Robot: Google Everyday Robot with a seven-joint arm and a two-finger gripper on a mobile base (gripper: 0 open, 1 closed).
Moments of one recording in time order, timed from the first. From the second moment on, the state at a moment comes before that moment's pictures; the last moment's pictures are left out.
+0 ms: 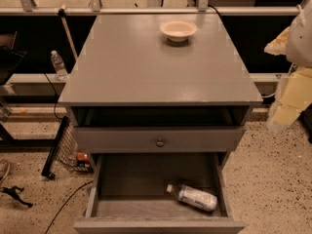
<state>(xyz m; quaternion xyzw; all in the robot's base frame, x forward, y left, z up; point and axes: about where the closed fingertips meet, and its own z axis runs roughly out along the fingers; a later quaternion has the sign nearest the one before) 0.438 -0.216 0.977 -0.60 0.78 -0.04 0.16</state>
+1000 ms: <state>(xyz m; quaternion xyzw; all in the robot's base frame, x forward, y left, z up) 0.446 -0.233 0.888 -0.56 0.81 0.01 0.15</state>
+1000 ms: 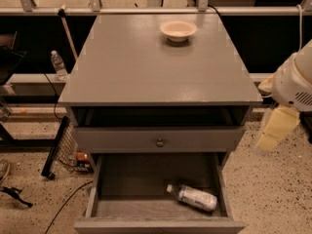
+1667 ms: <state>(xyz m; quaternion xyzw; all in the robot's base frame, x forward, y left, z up) 0.447 -0.238 0.825 -0.54 0.83 0.03 0.13</state>
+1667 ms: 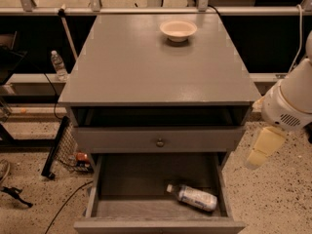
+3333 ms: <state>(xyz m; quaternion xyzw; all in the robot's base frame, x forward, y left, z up) 0.432 -0.203 0.623 -0.50 0.85 0.09 0.16</state>
